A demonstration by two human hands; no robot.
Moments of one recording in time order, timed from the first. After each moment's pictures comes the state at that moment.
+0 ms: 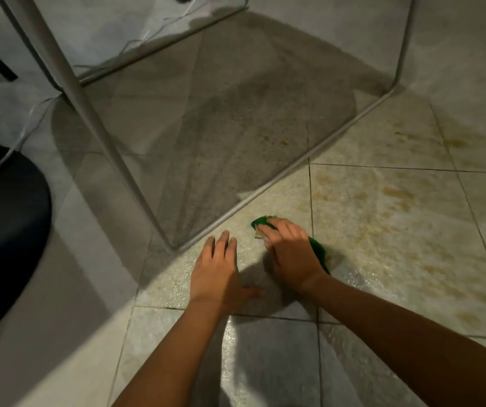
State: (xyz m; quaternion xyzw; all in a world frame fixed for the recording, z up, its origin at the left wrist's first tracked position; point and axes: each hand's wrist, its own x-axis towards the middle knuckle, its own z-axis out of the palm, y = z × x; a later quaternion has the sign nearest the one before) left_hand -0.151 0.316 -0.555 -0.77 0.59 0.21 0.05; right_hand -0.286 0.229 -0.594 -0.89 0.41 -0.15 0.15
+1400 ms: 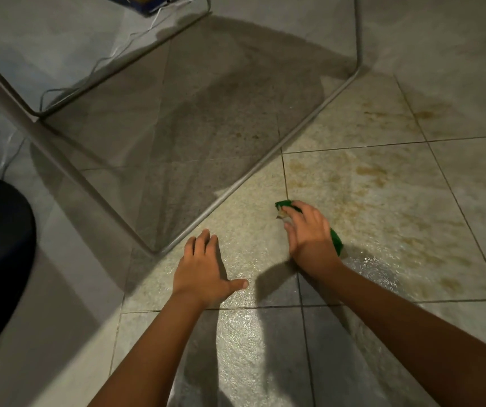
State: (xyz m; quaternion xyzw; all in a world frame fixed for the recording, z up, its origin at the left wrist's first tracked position) left_hand -0.156 0.315 -0.550 -0.77 0.60 0.22 0.07; right_hand -0.340 0.221 -0.600 -0.80 0.53 -0.22 0.17
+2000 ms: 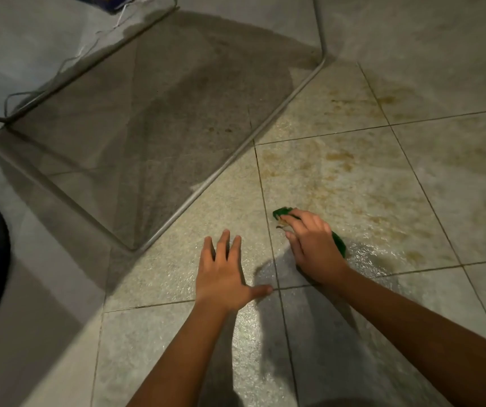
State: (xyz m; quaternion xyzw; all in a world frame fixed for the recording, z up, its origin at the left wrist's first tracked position) left_hand -0.223 0.322 -0.557 -0.74 0.62 0.23 0.10; right_hand -0.395 0.248 -0.595 -0.82 0.52 -0.17 0.18
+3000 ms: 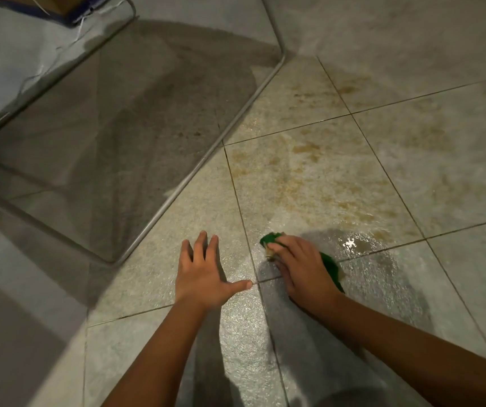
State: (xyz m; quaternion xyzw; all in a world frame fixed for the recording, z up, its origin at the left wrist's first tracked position) left_hand -0.225 0.321 -0.554 -0.74 0.62 0.24 0.10; right_hand -0.423 0.306 -0.604 -0.82 0.49 -0.23 0.16
